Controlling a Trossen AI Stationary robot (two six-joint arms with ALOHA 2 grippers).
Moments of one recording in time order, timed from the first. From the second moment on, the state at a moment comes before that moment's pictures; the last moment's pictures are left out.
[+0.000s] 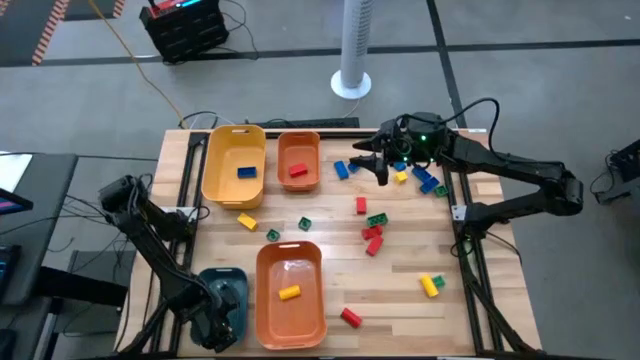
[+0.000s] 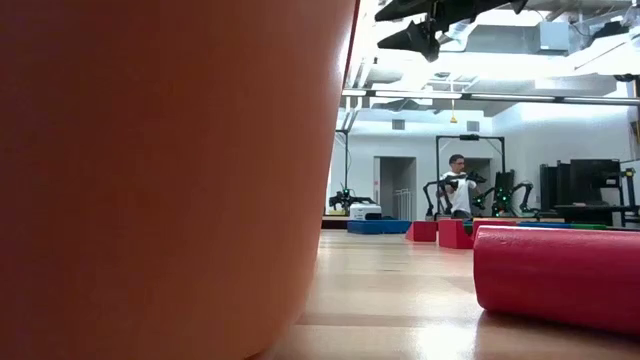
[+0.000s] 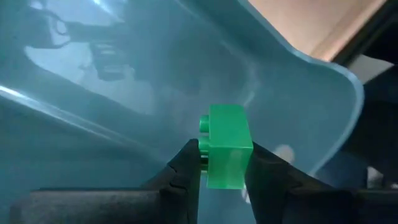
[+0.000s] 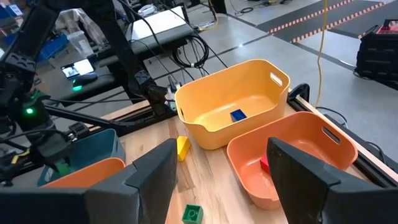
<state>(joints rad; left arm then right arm) -0.94 1.57 1.08 -0.75 0.10 -1.60 -0.36 1.17 1.06 -0.15 -0.21 0.23</state>
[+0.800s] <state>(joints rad) -0.83 1.34 1.08 -0.85 0.17 -1.60 -0.39 1.17 1.11 -0.32 -0.17 0.19</state>
